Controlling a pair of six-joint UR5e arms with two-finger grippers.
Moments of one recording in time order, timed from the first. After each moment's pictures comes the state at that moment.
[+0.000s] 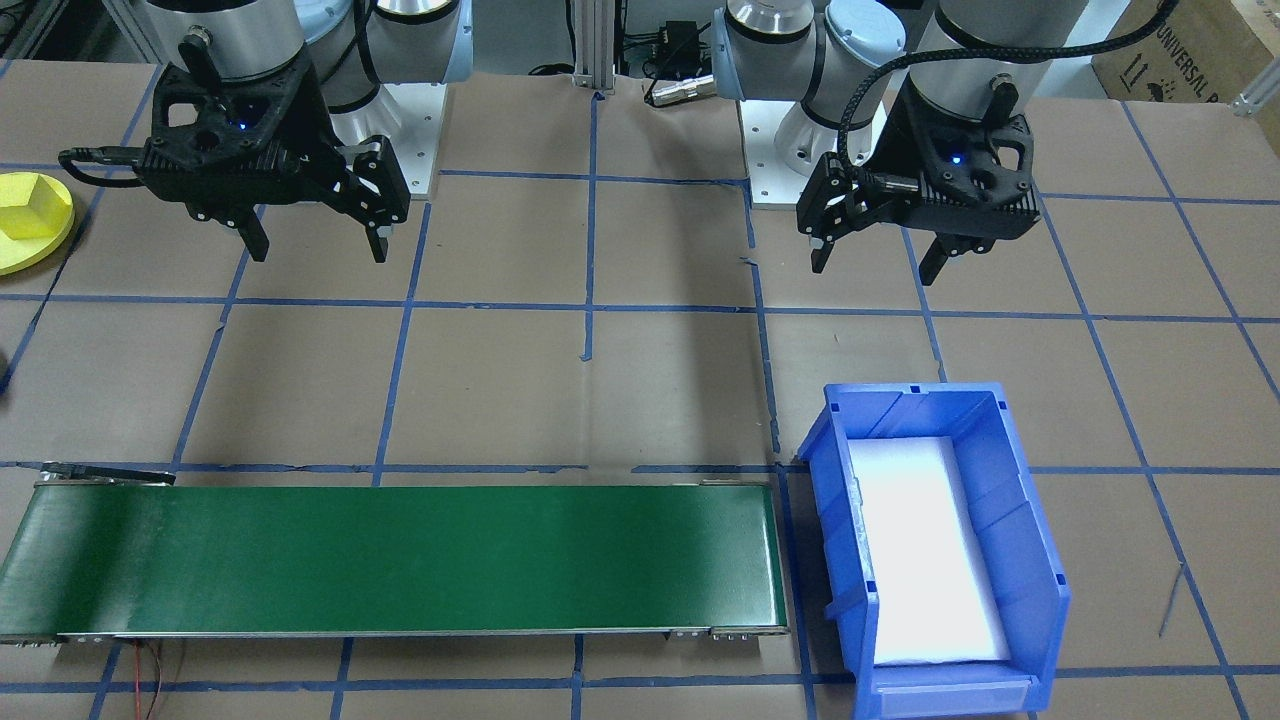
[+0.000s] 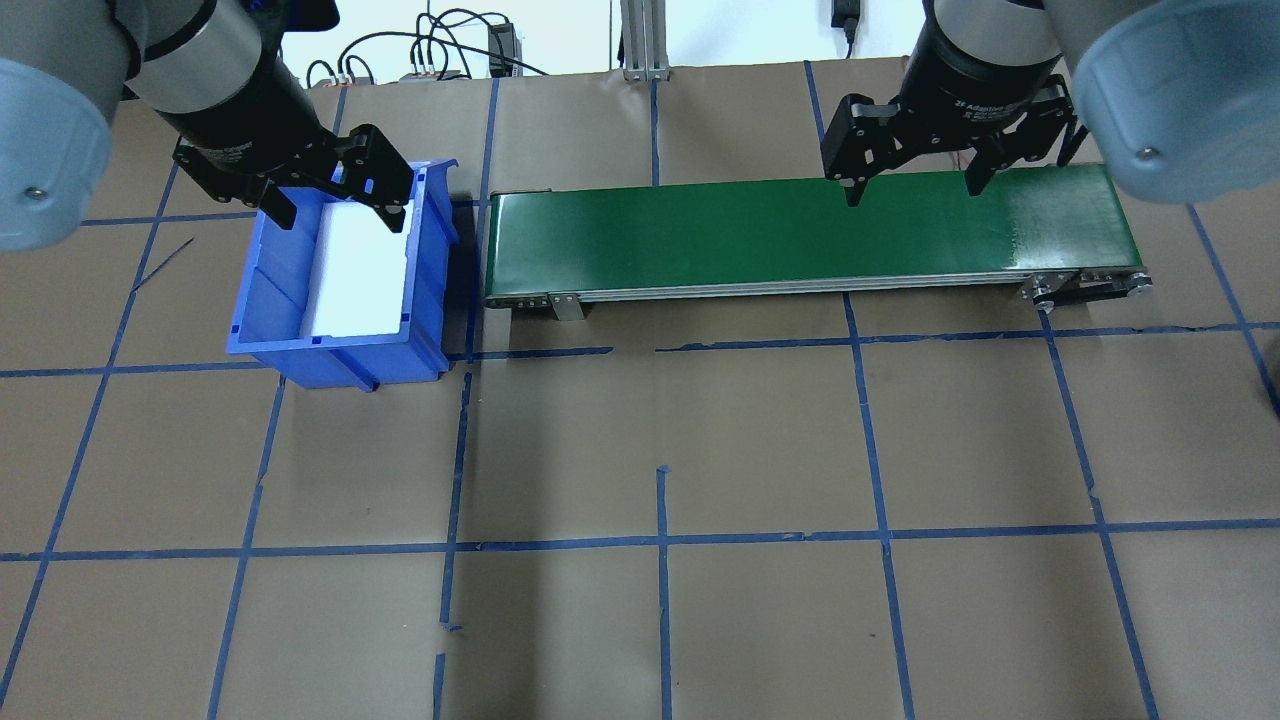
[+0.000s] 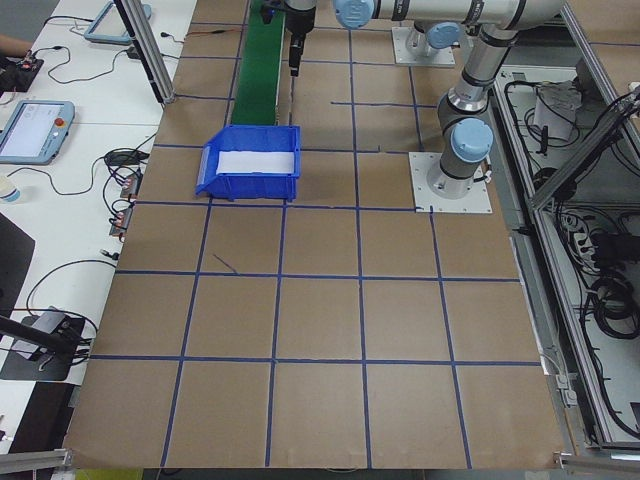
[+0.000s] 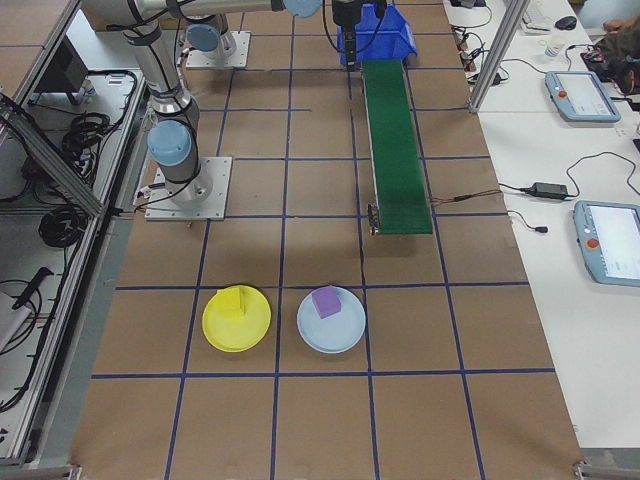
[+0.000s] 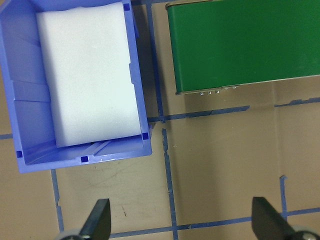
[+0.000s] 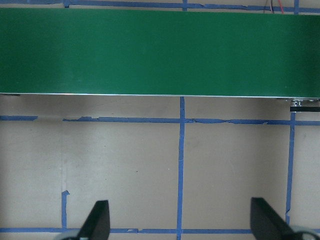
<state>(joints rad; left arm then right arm) -1.56 -1.56 -1.57 -1.50 1.54 0.11 1.65 -1.57 1.54 -1.65 -1.59 0.05</state>
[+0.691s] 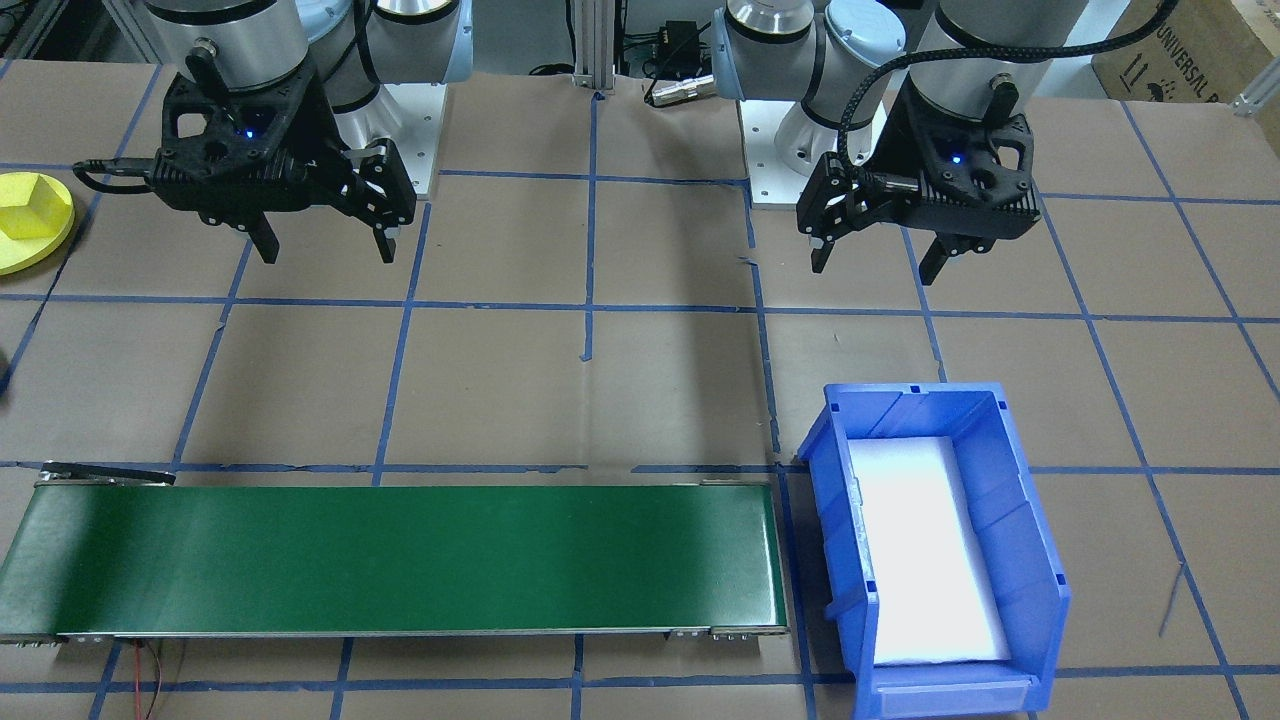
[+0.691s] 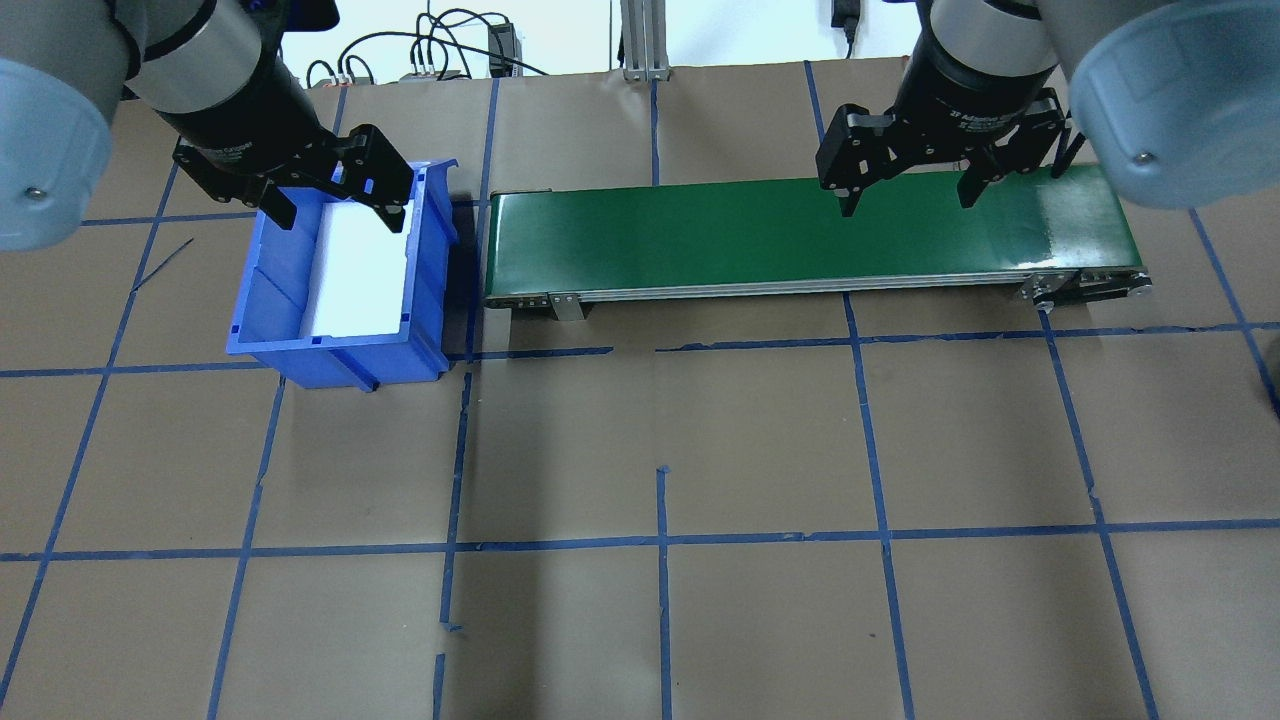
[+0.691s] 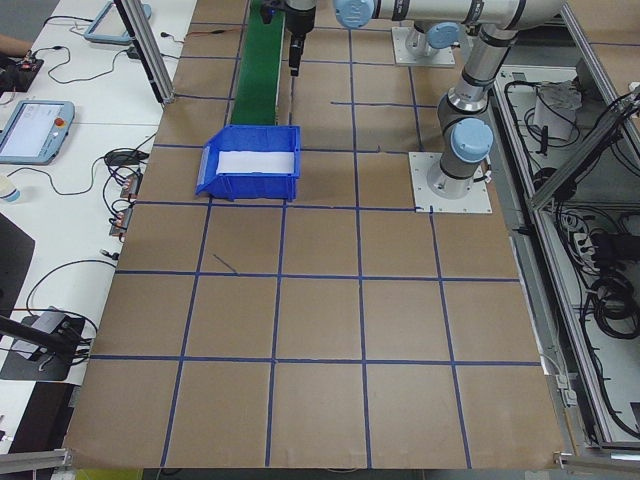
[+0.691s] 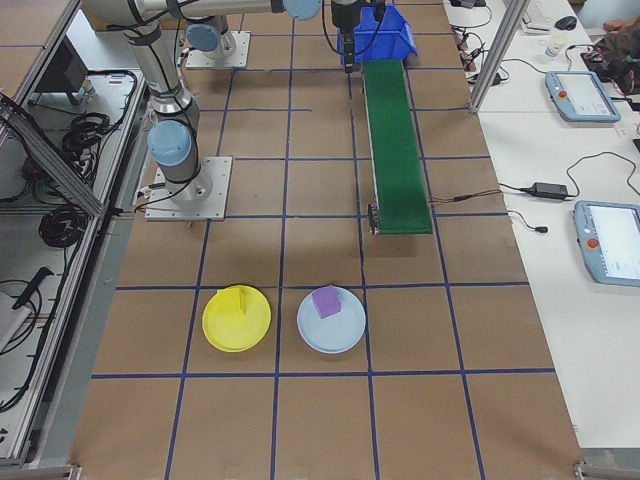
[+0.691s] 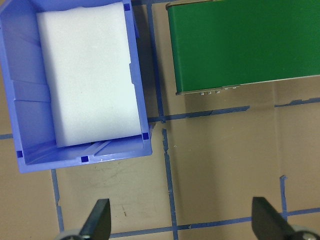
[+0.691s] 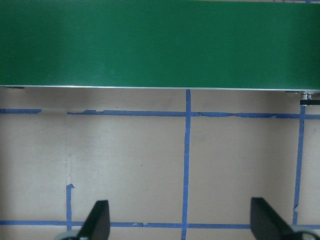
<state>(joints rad) -1.56 -1.56 -1.57 -1.50 1.54 0.11 1.65 -1.57 1.56 -1.64 -1.58 0.05</state>
